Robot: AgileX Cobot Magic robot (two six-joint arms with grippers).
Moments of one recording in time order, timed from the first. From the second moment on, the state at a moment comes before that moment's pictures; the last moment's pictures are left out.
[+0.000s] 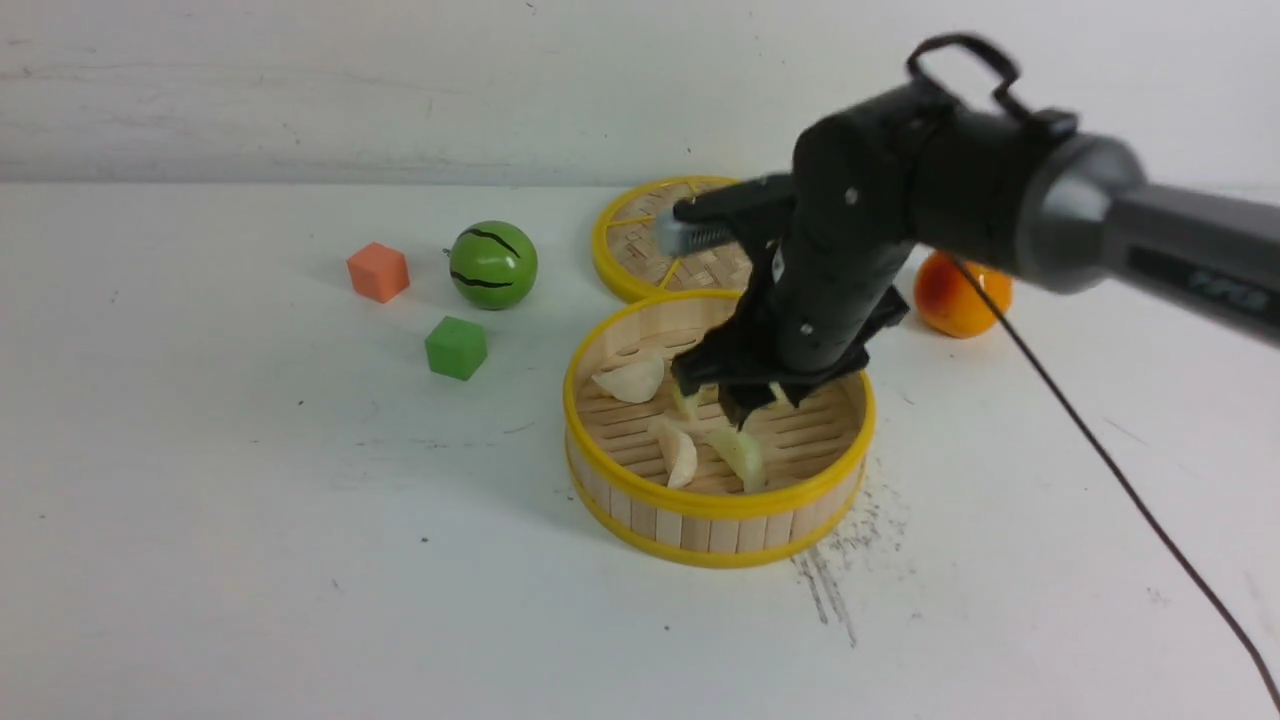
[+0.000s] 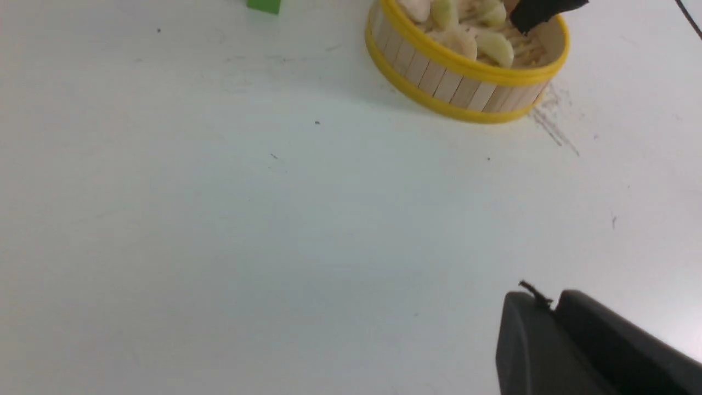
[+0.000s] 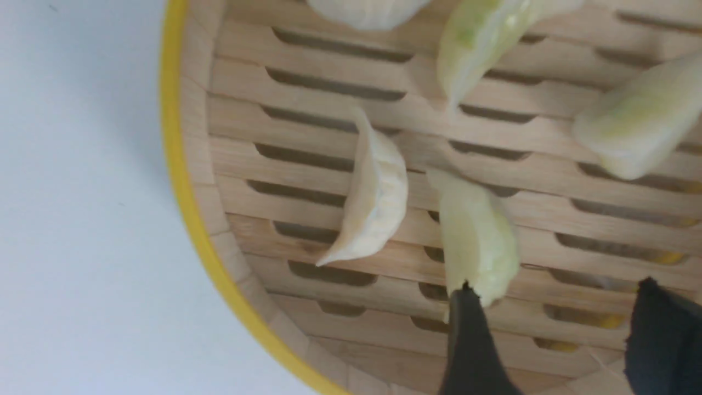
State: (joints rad) right arm 0.53 1.96 -1.74 -0.01 0.94 0.17; left arm -0.66 0.04 -0.62 0.17 1.08 -0.44
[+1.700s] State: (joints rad) right arm 0.71 0.72 -0.76 -0.06 0.33 0.09; left arm -0.66 -0.02 -0.62 0.23 0.99 -0.44
